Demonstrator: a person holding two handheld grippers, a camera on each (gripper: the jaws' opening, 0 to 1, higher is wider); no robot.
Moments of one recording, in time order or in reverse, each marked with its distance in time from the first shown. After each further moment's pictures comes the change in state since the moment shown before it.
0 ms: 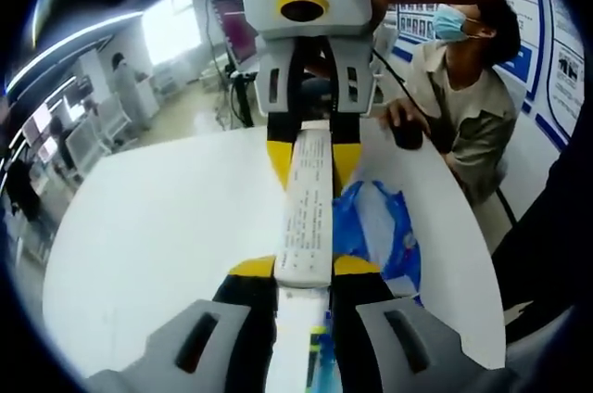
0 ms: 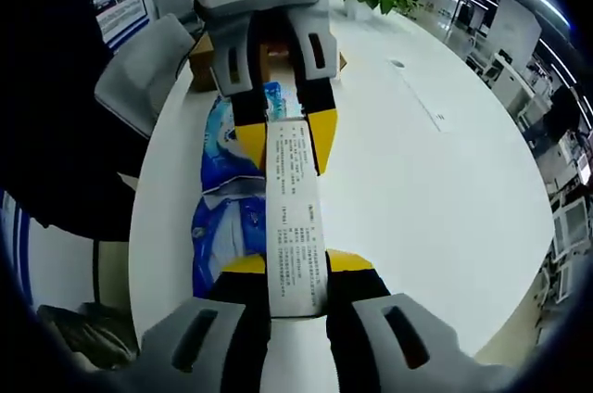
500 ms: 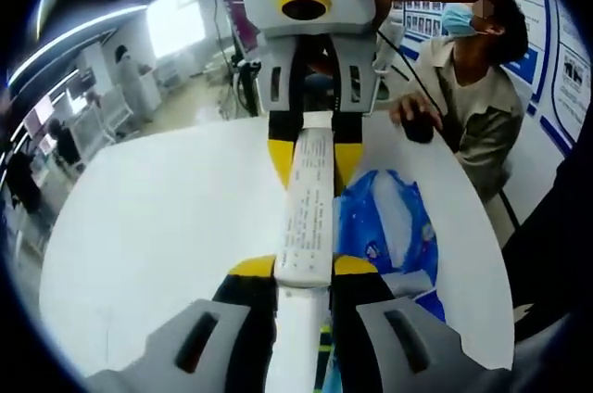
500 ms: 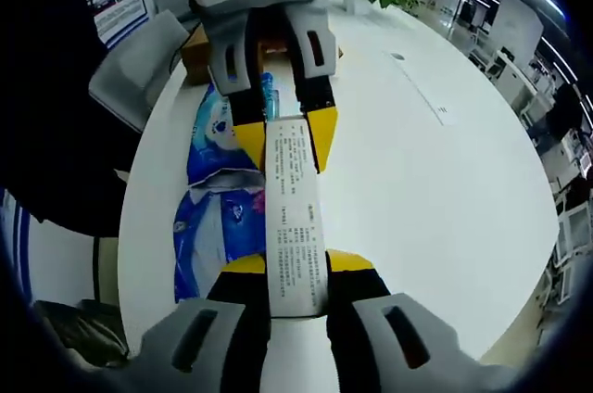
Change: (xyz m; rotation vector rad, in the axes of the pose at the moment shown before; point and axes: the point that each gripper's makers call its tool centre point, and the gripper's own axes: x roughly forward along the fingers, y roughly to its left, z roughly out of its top) left arm 0.015 0.009 -0.018 -0.036 0.024 0.016; right arm 0.022 -0.008 -0.010 0.008 0.010 0.022
